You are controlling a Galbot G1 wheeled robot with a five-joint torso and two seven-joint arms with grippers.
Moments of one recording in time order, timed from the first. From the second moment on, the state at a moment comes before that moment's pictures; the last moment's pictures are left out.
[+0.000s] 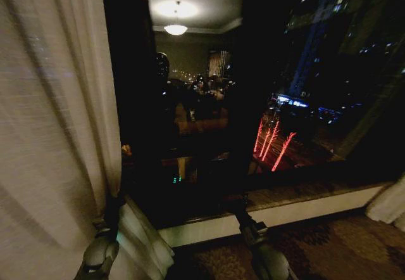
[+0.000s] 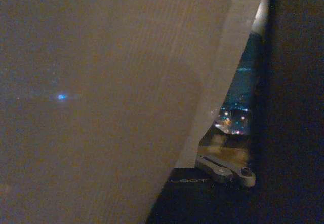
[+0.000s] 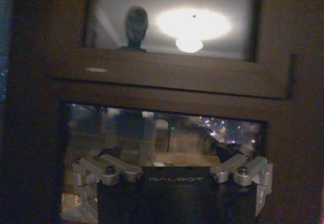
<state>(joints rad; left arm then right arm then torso) 1.28 -1.28 -0.65 -1.71 -0.35 -0.07 -0.14 -1.39 1.21 0.31 1.99 0.16 0.03 0.09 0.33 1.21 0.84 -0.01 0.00</state>
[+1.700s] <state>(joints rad) 1.30 -1.31 -0.65 -1.65 -0.30 -0.11 -0.14 -1.39 1.21 0.31 1.99 0.16 0.03 0.09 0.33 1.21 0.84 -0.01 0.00</state>
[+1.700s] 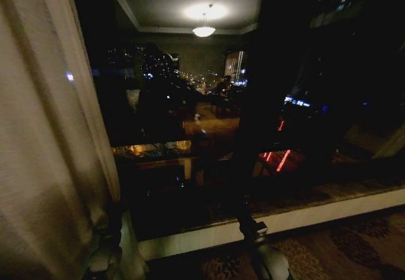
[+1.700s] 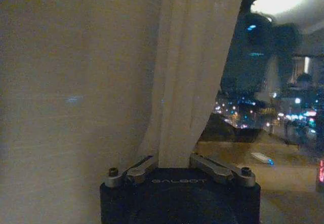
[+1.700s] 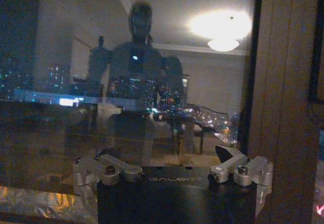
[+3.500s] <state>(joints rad) 1.22 -1.31 -0.65 -1.53 -0.29 -0.15 -0.14 -1.39 1.21 0.31 1.99 0.16 0.03 0.09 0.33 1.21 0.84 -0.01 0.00</state>
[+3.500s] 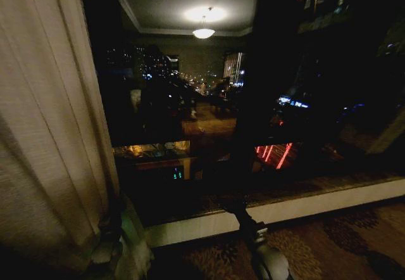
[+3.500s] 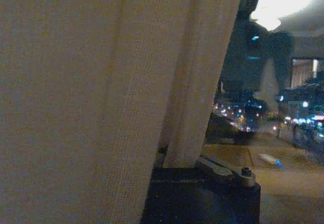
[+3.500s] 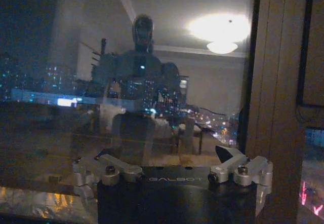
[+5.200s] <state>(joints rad) 1.27 -1.31 -0.70 -1.54 -0.30 -0.18 -0.14 -1.39 1.21 0.31 1.99 0.16 0.03 0.09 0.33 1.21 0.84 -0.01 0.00</state>
